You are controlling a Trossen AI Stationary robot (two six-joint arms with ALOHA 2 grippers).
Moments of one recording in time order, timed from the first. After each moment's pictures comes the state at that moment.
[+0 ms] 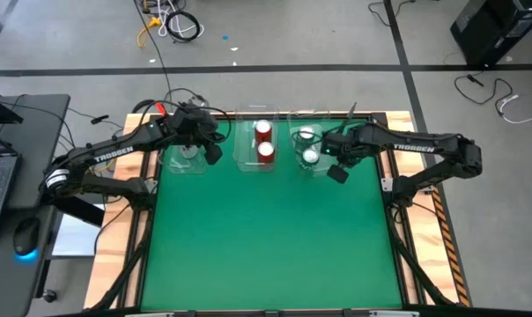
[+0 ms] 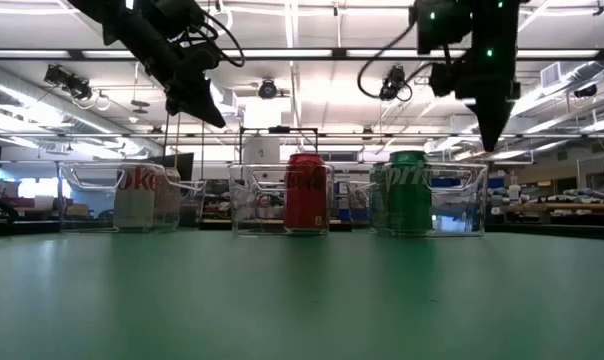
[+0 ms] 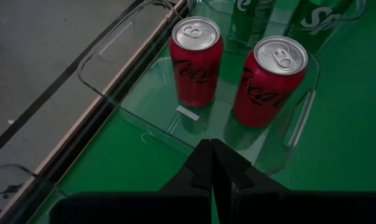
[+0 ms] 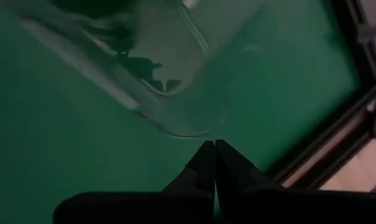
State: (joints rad) left arm 0.55 1.13 0.89 -0.45 0.03 0.05; right arm -0.28 1.35 1.11 -1.29 0.27 0.37
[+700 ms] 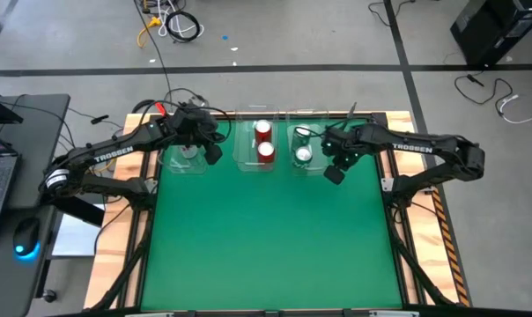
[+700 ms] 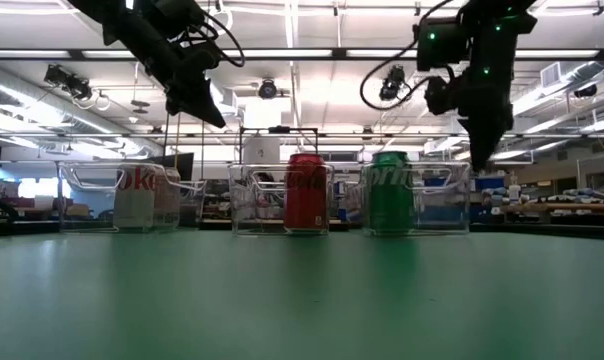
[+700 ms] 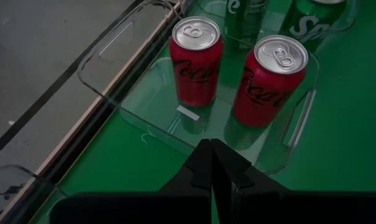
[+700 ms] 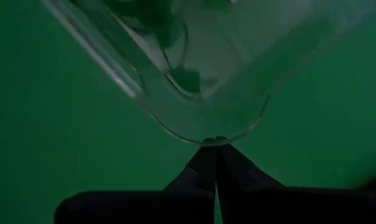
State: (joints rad) left arm 0.55 1.13 0.89 -0.45 0.03 0.06; right arm -0.38 1.31 0.97 -1.04 0.07 0.26
